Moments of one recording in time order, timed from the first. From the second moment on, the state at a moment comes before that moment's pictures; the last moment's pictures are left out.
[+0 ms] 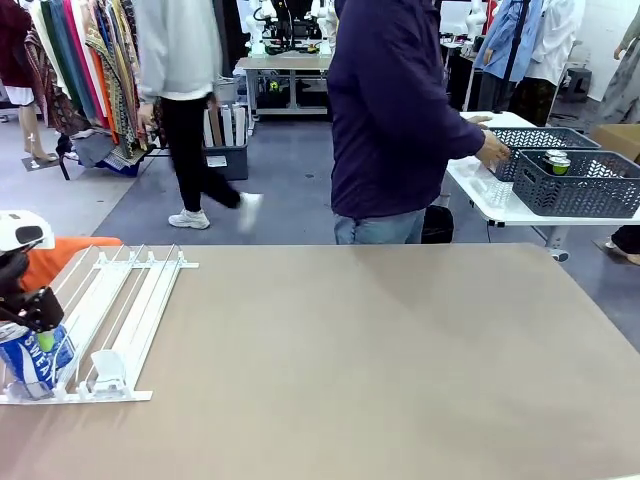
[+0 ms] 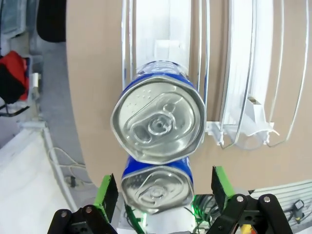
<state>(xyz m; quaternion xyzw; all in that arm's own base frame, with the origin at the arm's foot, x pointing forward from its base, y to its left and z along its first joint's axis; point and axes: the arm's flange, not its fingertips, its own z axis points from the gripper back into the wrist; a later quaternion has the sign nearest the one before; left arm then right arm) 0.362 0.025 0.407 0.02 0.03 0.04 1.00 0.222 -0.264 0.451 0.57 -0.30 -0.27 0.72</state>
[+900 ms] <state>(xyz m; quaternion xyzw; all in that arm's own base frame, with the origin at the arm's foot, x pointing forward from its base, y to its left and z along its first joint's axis) 0.375 0.030 0.399 0.01 0.00 0.05 1.00 0.222 -0.264 0.451 0.57 -0.30 -0.27 0.72</state>
